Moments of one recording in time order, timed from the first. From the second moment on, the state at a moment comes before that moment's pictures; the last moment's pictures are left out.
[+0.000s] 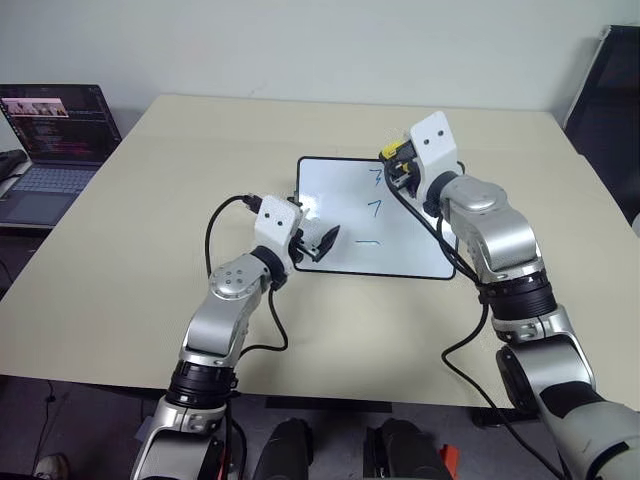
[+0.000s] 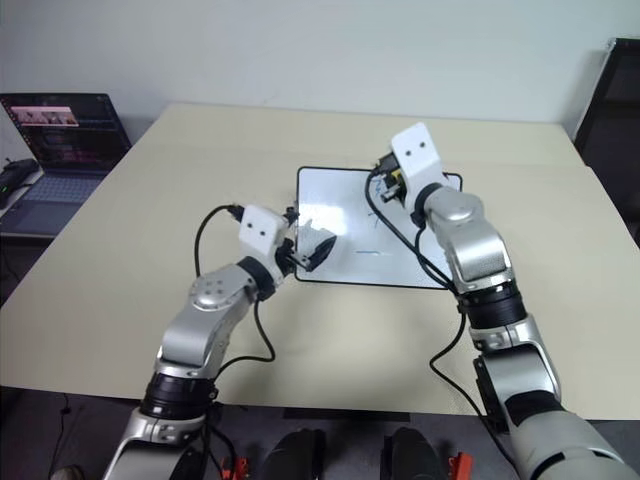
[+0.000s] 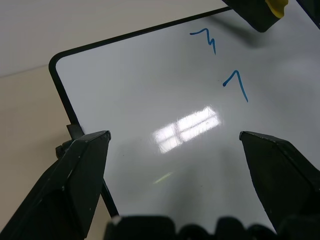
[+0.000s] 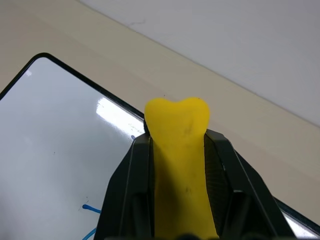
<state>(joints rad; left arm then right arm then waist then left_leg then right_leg) -0.43 0.29 -0.07 -0.11 -0.13 0.40 -0.40 -0.92 -0.30 0.13 0.13 0.05 0.66 0.30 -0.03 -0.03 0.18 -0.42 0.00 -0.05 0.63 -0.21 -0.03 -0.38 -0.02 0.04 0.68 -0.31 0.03</state>
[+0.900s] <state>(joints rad) -0.47 0.28 -0.08 -0.12 -0.13 0.41 -0.40 -0.96 -0.30 0.13 0.22 0.02 0.62 0.33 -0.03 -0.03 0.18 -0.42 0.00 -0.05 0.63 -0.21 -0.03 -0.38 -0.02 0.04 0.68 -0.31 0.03</state>
